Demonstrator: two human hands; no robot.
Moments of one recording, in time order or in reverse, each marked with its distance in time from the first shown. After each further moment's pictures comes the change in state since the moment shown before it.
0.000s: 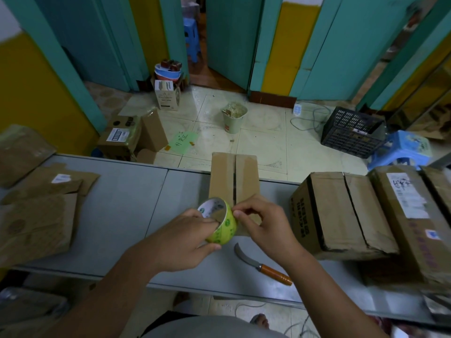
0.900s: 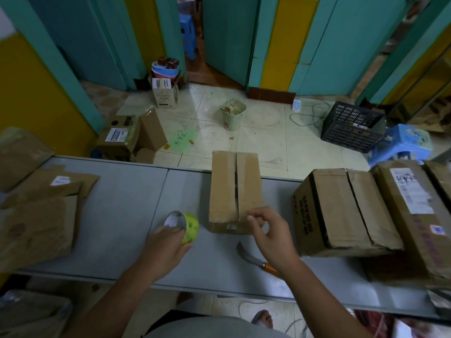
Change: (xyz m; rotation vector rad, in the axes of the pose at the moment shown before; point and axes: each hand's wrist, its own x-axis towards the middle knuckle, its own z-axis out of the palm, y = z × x) left_hand -0.025 -0.087 0.090 0.123 0.311 -0.267; right_hand -0.024 0.060 0.027 -0.079 0.187 0.173
